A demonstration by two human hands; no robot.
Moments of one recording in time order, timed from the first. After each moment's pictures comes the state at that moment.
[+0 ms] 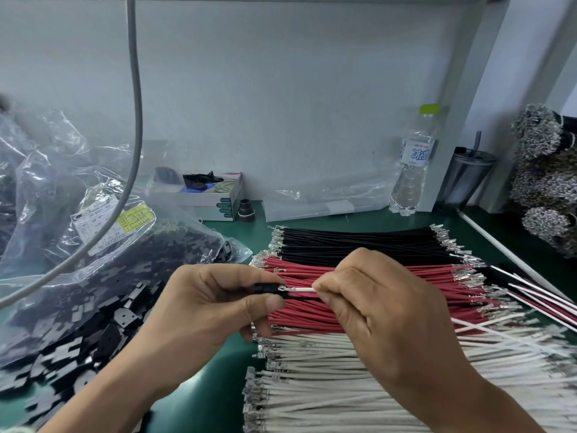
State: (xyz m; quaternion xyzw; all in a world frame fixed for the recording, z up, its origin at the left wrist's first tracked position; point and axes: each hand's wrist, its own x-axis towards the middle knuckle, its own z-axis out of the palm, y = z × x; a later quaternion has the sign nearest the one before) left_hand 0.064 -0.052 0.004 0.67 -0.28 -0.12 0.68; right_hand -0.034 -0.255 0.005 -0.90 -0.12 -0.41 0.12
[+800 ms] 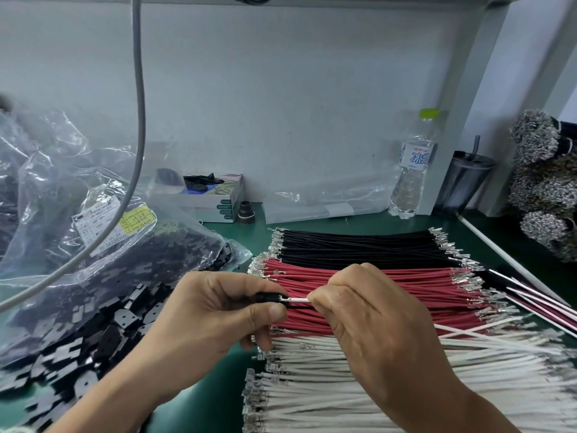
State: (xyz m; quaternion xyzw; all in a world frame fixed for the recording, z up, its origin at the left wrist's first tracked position) left_hand 0.065 -0.051 -0.001 0.69 -0.29 -0.15 0.65; right_hand -0.032 -0.251 -0.009 -0.89 -0.15 -0.43 0.08
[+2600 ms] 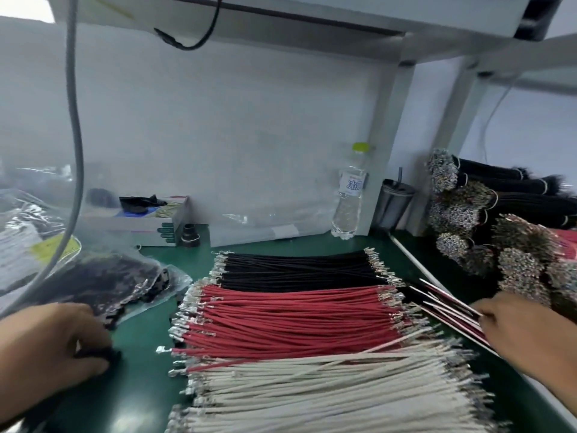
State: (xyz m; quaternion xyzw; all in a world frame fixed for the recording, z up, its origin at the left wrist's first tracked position) left_hand 0.204 0.065 -0.090 0.93 -0.32 0.08 0.14; right_hand -0.136 -0.519 -0.022 -0.94 0.33 -0.09 -0.09
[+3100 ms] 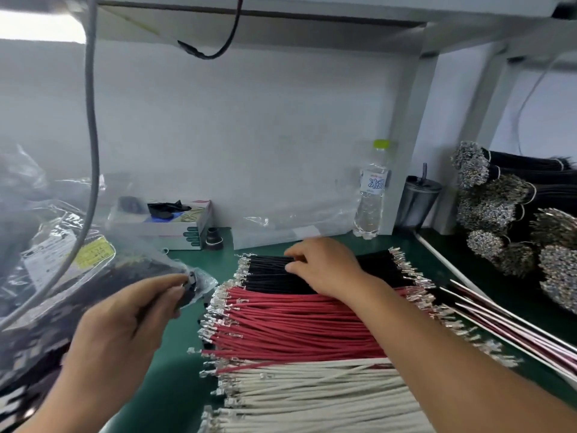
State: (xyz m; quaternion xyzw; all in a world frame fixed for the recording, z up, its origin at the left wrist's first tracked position) left_hand 0.102 -0.030 -0.024 0.81 -0.28 0.23 0.47; right_hand 0.081 -0.328 0.016 -0.98 0.05 -0.12 0.14
